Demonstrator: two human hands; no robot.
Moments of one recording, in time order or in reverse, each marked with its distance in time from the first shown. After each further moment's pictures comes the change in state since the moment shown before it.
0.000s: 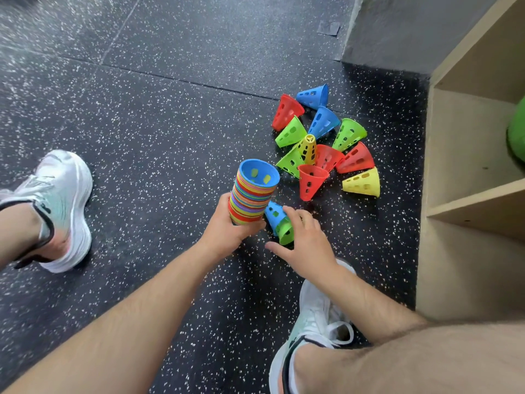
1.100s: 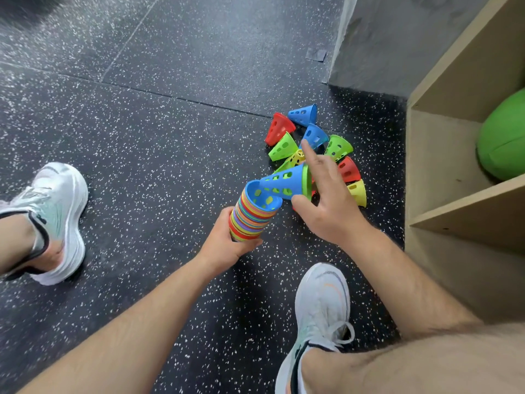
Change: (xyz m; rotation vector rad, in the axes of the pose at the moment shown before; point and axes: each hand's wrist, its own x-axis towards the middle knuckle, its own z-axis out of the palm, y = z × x) left_hand -0.014 0.003 -0.001 0.081 -0.041 0.033; right_hand 0.015 -0.043 -0.141 0.361 0.208 -0.256
